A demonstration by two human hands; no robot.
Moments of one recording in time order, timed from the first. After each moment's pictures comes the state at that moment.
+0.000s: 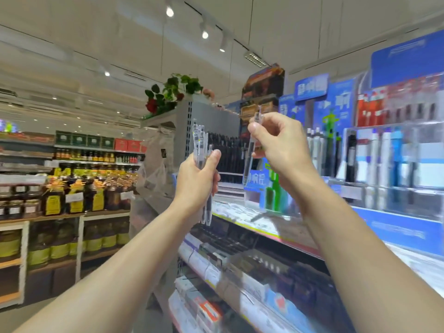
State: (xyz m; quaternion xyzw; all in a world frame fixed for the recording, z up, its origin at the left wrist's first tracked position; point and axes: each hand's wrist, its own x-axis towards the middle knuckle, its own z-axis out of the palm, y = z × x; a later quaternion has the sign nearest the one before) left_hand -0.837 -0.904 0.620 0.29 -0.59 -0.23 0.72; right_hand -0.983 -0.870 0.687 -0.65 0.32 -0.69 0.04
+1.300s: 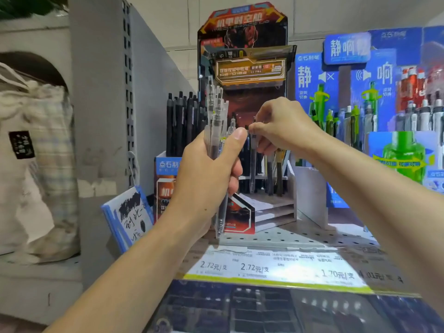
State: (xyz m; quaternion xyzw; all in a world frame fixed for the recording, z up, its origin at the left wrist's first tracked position) left_hand -0.785 -1.191 0.640 -0.04 -0.69 -0.50 0.53; right_hand -0.937 -1.123 0.724 -0.49 0.72 -0.44 -0.21
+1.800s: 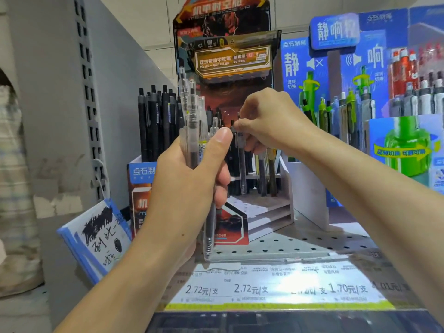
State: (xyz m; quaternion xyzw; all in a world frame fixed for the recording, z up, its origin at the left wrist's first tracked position) left_hand -0.790 -1.197 0.635 -0.06 -0.68 -0.51 0.52; right_hand -0.943 -1.129 0.720 -0.49 0.72 -0.43 -0.25
